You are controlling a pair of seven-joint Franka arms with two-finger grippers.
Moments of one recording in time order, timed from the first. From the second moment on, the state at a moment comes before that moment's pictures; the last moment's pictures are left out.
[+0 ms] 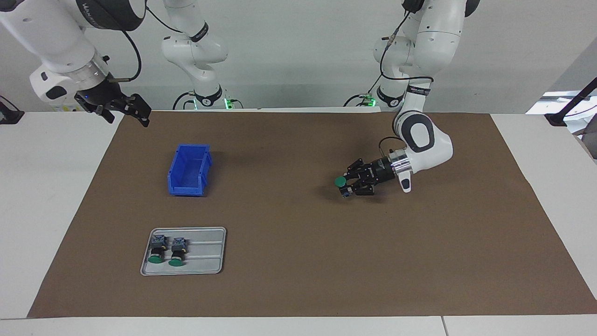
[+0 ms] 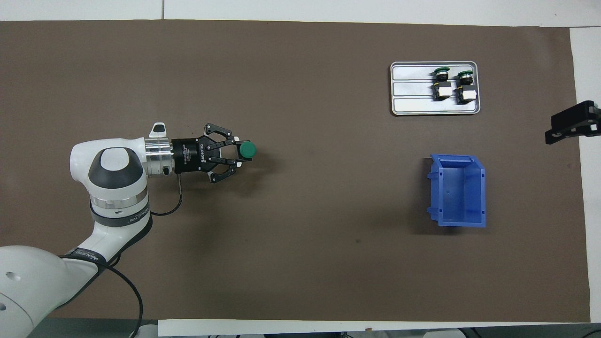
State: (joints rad) left arm -0.22 0.25 -0.10 -2.21 -1.56 2.12 -0.63; right arm 0.02 0.04 -0.11 -1.49 0.00 1.37 0.07
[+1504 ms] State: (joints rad) left arm -0.22 0.34 -0.10 -2.23 -1.72 2.01 -0.44; right arm 0.02 0.04 -0.11 -1.49 0.00 1.37 0.07
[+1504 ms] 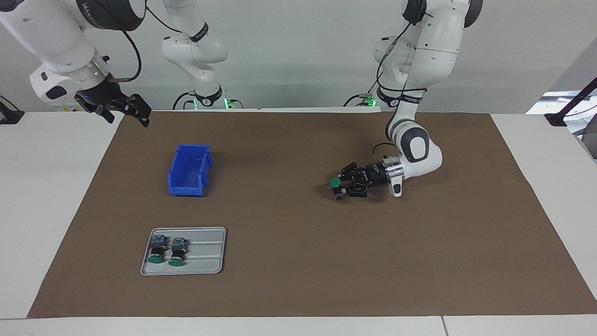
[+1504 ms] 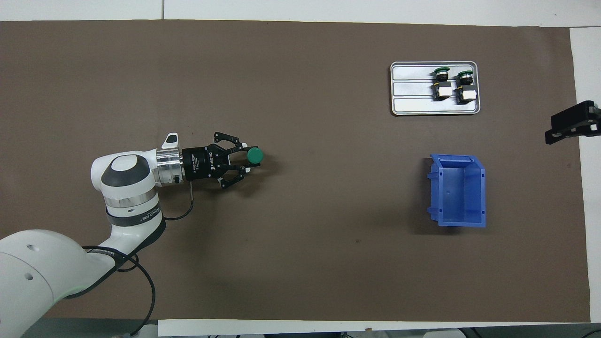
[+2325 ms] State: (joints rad) left arm -0.25 0.34 -0.10 -2.23 -1.75 2.05 -0.44; right arm 0.02 0.04 -0.11 -1.49 0.00 1.37 0.07
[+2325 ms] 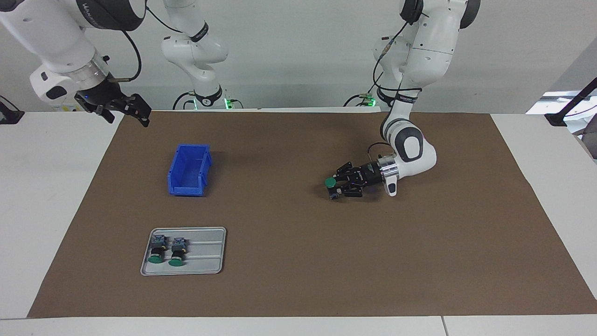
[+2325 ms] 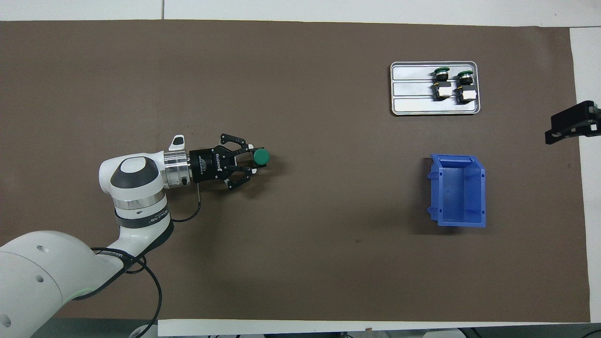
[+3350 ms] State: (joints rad) left arm -0.26 0.35 -0.10 -2.24 -1.75 2.08 -0.44; right arm 0.02 0.04 -0.11 -1.49 0.00 1.37 0.07
